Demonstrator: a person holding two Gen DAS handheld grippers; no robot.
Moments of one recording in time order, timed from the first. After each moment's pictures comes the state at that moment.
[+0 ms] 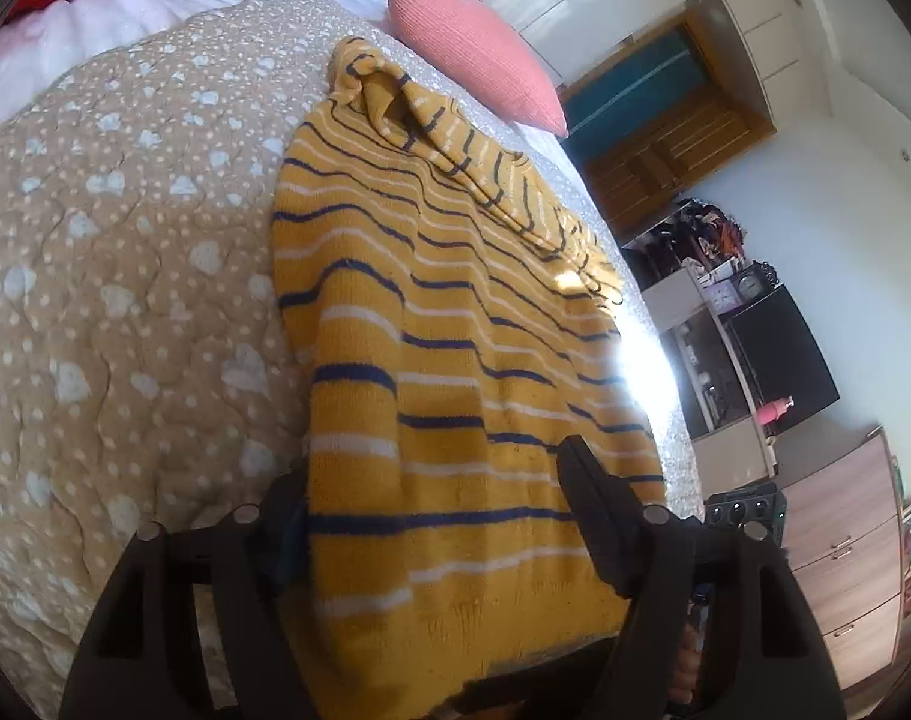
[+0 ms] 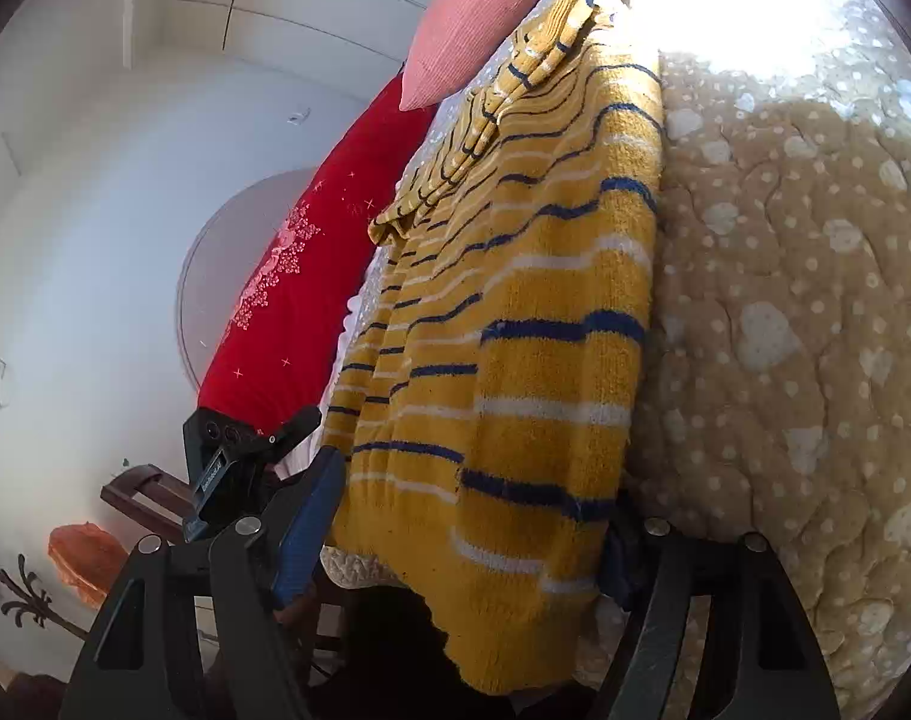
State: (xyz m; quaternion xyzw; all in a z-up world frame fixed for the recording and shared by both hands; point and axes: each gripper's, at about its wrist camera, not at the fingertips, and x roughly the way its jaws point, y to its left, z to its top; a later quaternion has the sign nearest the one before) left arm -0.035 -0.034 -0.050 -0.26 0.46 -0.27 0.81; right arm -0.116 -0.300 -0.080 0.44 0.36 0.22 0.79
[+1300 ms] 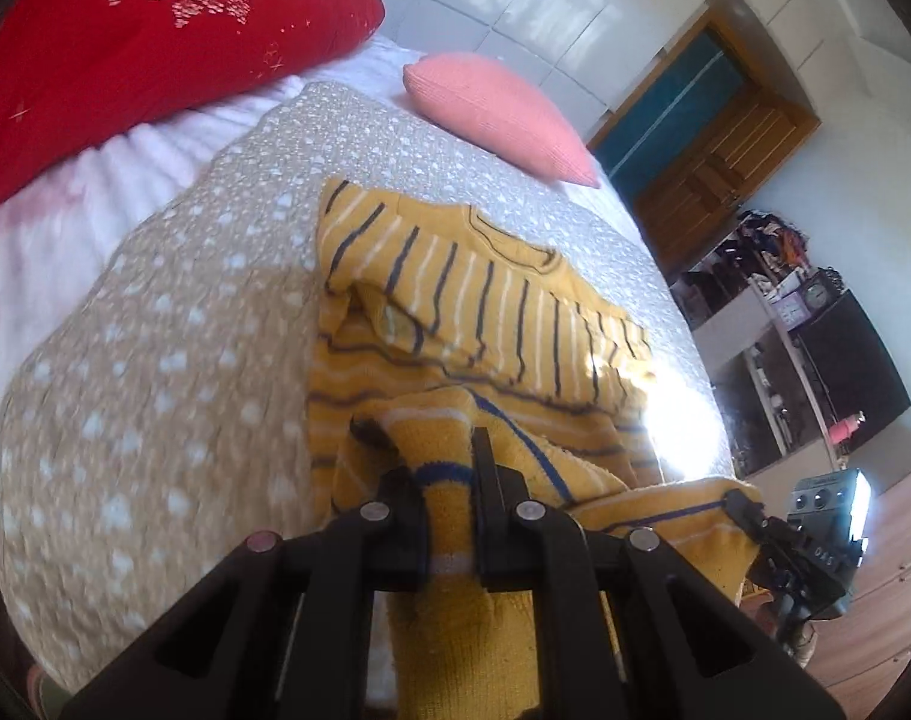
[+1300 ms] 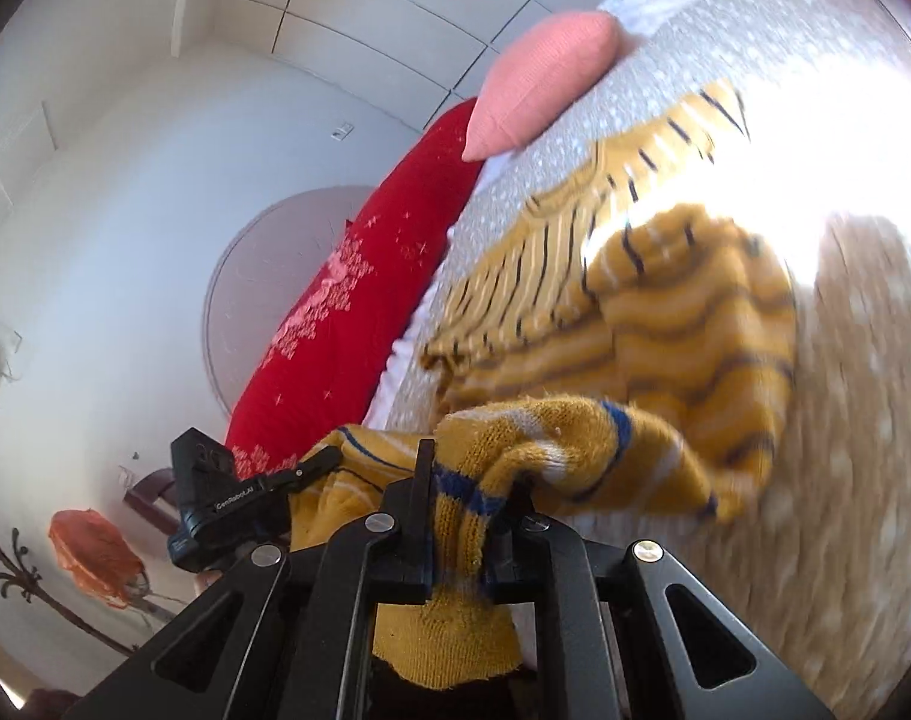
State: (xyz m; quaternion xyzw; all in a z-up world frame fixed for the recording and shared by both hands) left arm 0.038 -0.038 0.033 -0.21 0.45 -0.18 0.85; right arm -0.091 -0.330 0.015 0.40 0.32 0.22 0.83
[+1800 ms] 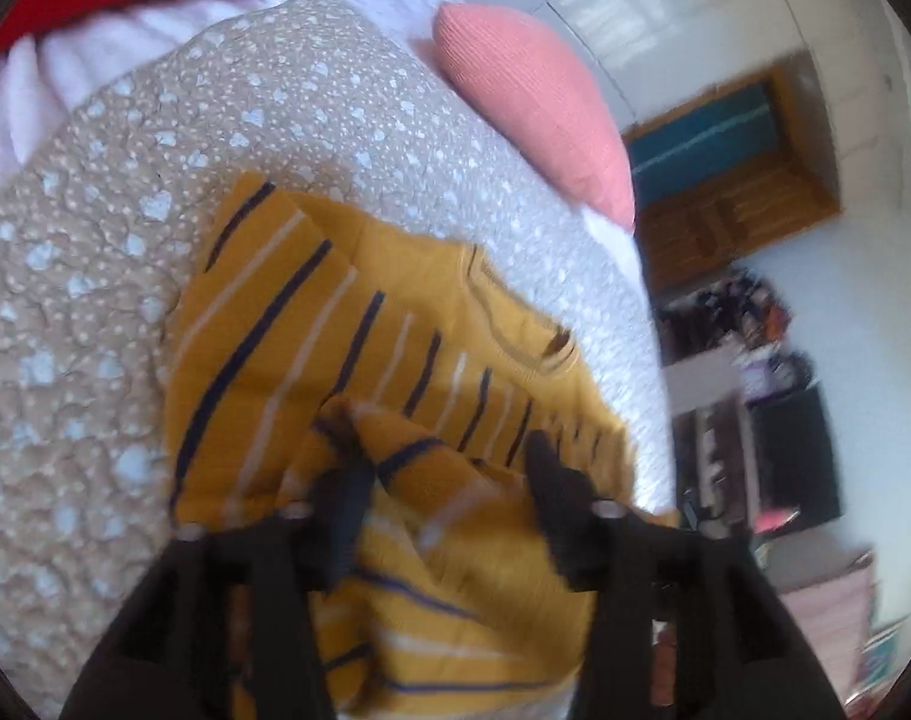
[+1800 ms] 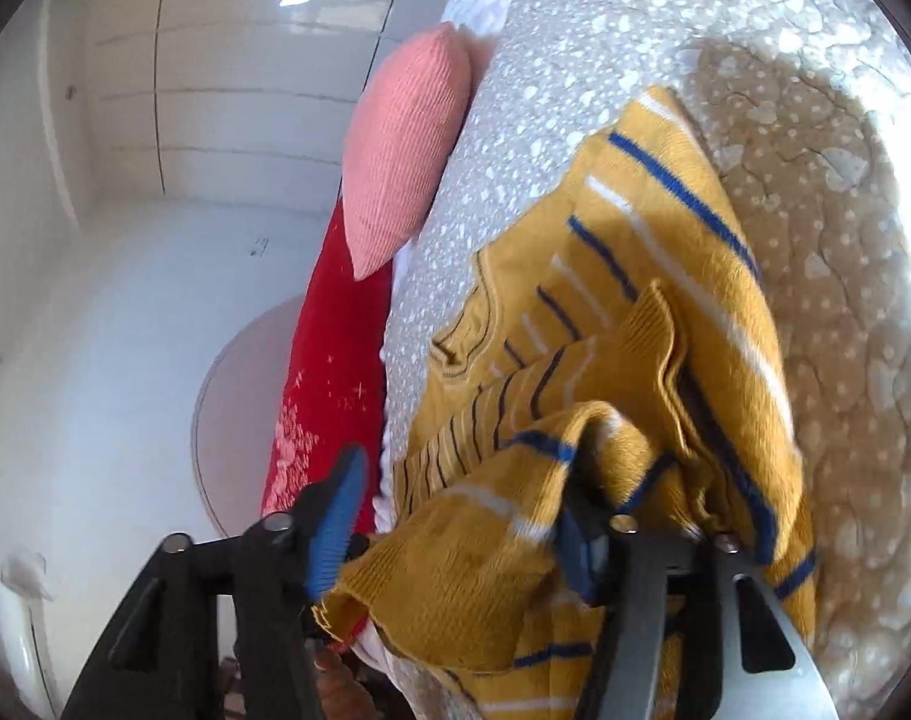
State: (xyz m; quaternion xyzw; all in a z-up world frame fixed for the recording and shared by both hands) left arm 0.212 -0.049 -0.023 -0.36 0.48 -0.20 0.77; right arm 0.077 -0.412 -0.039 0.58 0.31 0.13 0.74
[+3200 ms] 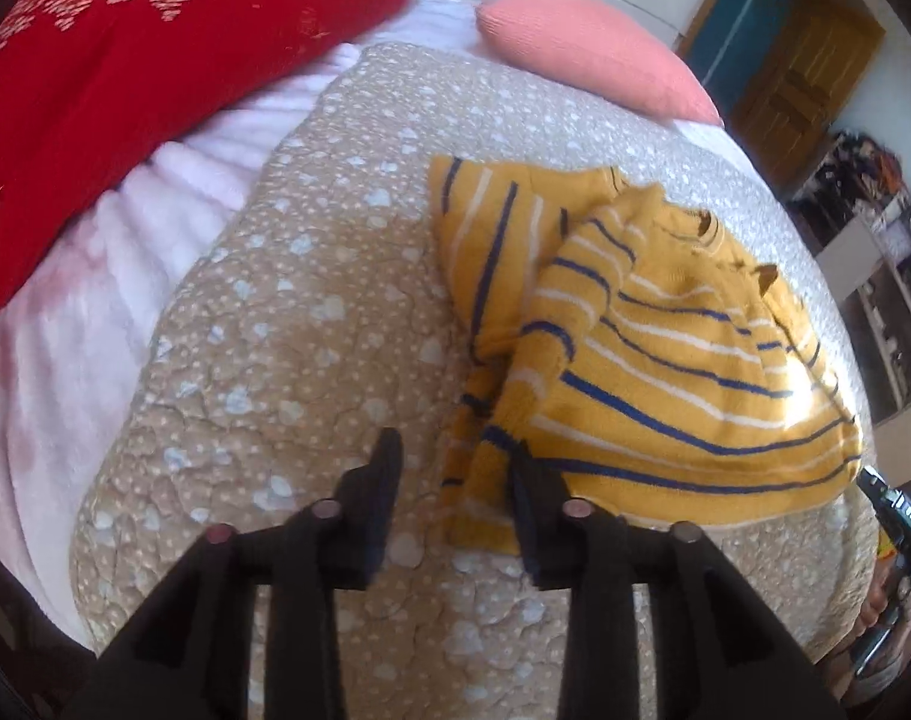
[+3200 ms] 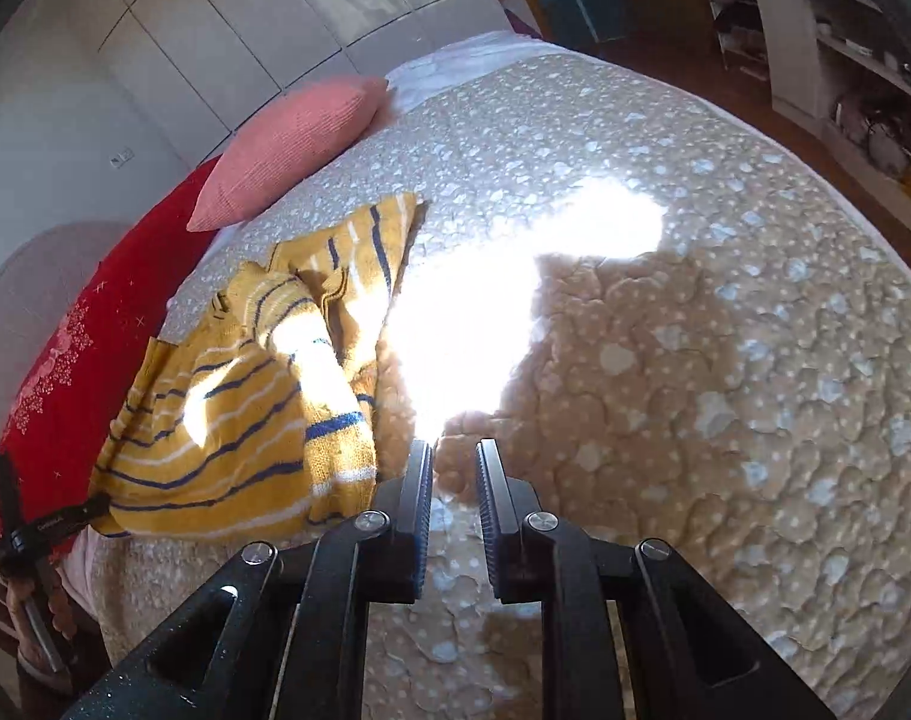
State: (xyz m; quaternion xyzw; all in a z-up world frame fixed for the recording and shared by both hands) left arm 0.119 -0.003 -0.011 -0.09 0.51 -0.09 0.85; right arm -0.070 -0.446 -0.012 0.28 0.38 -0.08 0.88
